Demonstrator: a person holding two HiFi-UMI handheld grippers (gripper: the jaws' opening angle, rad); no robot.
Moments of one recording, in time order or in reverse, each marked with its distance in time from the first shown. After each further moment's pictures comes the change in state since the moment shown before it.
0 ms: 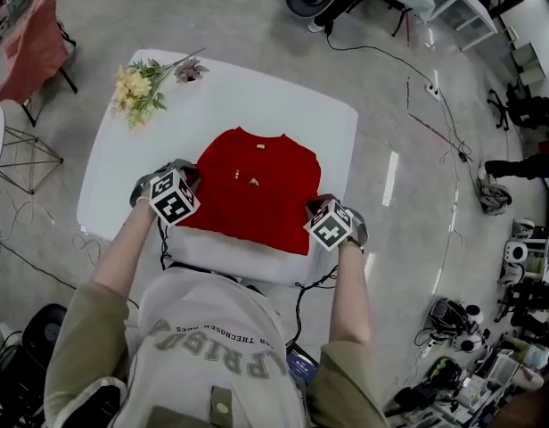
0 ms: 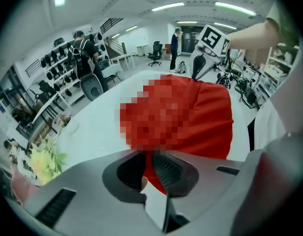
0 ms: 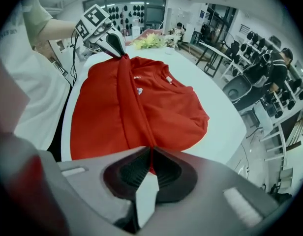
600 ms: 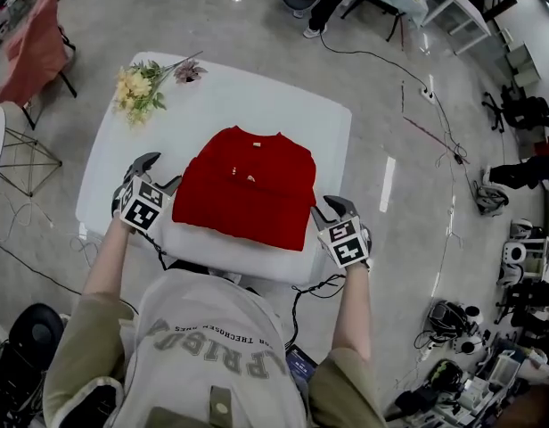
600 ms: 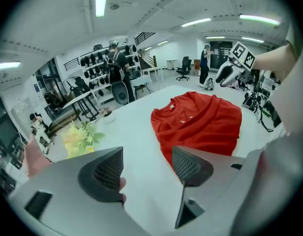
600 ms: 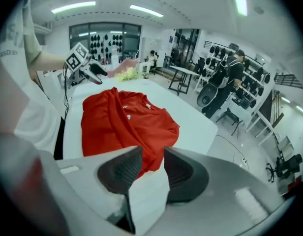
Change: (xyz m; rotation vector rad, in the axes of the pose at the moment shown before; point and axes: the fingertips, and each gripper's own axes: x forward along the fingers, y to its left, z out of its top) left arm -0.059 0.034 -0.033 -0.271 -0.152 0.226; right arm -0.070 -0.010 0.003 0.213 -0.310 -0.176
